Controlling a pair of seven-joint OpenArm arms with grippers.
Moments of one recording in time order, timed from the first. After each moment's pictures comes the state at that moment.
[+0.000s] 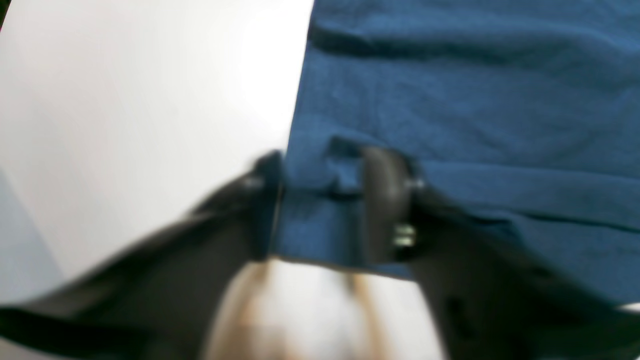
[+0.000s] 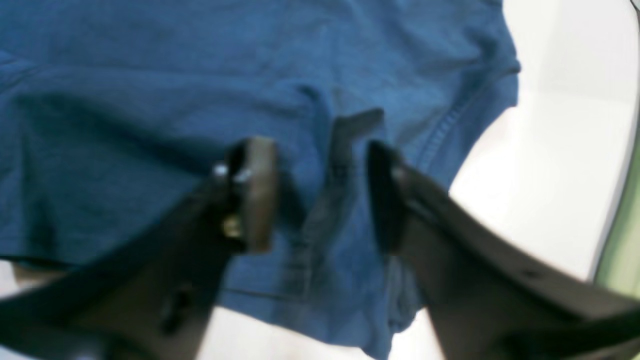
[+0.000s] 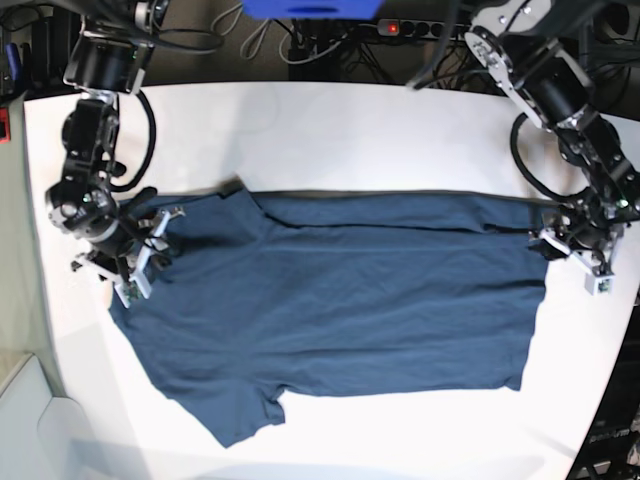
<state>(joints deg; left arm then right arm) -13.5 -8.3 -42.0 79.0 -1.7 -35.9 54.8 5.3 7.4 17.8 86.2 -7.6 40.1 -38.4</state>
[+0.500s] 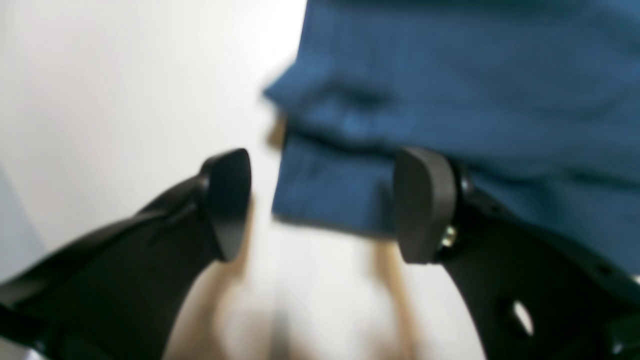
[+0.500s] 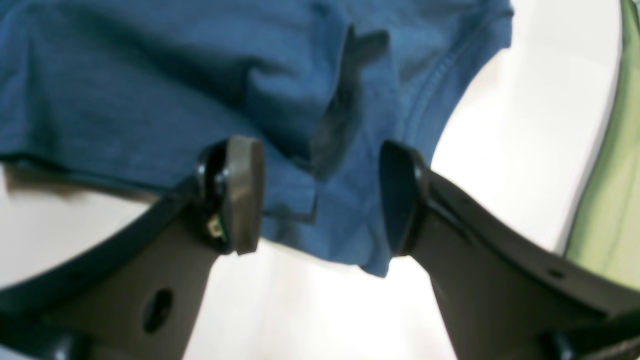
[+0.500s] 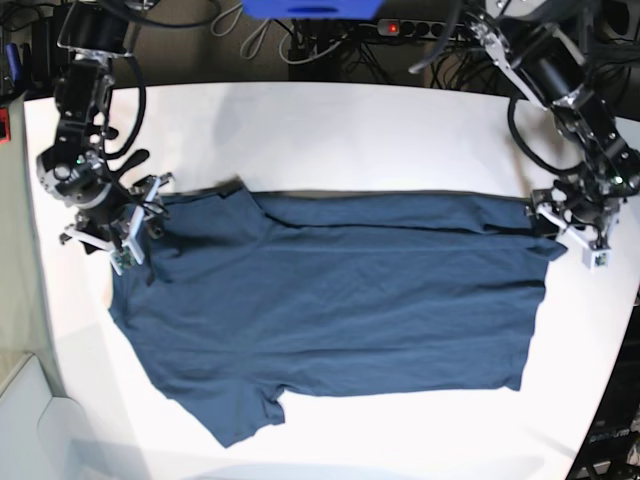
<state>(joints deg) -8.1 -8.0 -42.6 78.9 -1.6 -35.9 51.1 -3.7 8.6 18.2 95.2 -7.5 40.1 -38.5</state>
